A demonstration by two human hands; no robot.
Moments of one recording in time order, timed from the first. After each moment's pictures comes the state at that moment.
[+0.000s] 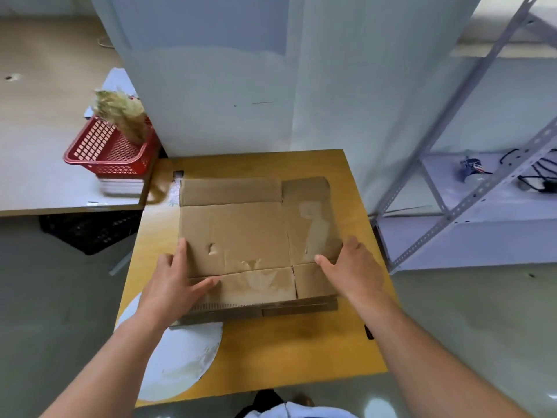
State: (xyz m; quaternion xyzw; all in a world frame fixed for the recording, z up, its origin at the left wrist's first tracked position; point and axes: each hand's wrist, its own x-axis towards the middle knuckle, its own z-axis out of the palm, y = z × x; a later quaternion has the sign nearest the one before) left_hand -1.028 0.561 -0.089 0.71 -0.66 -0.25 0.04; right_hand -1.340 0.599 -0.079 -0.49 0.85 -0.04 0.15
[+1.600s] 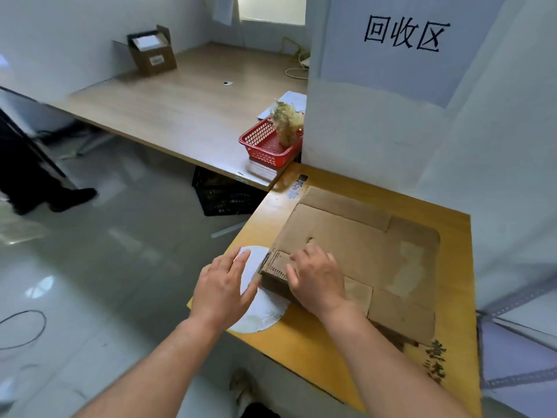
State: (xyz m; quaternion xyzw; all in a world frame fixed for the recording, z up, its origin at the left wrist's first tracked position) left_hand -1.012 0.692 -0.059 0.77 -0.62 -0.05 0.15; right_hand -1.178 0.605 -0.061 -0.86 0.48 -0.17 0.05
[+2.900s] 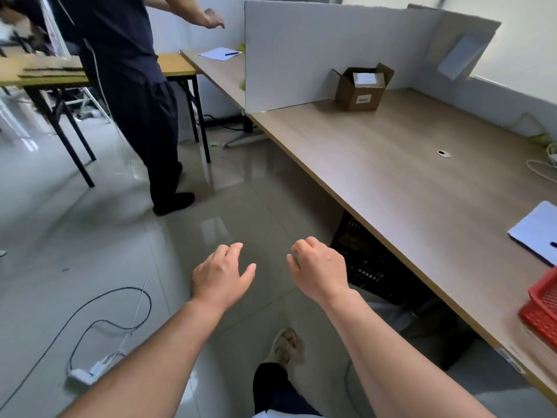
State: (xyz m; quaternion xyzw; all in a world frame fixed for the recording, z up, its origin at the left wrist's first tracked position) left_hand -0.432 0.670 -0.067 0.94 -0.31 0.00 0.16; right_hand -0.542 0.518 -0.047 -0.96 0.26 -0.09 0.06
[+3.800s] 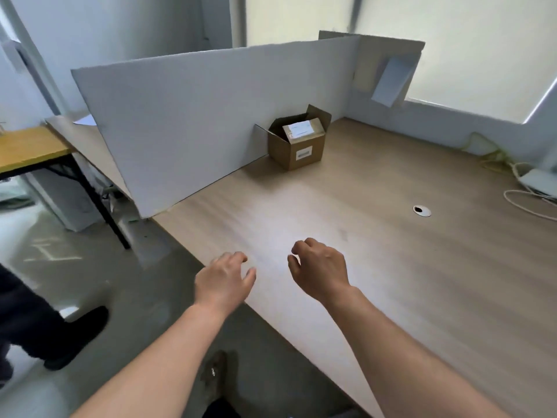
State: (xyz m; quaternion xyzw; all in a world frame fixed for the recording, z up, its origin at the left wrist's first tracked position) left_hand -0.142 0.233 -0.043 0.87 -0.47 0.00 0.16; right_hand -0.294 0.118 -0.028 -0.91 0.38 -0.15 0.03
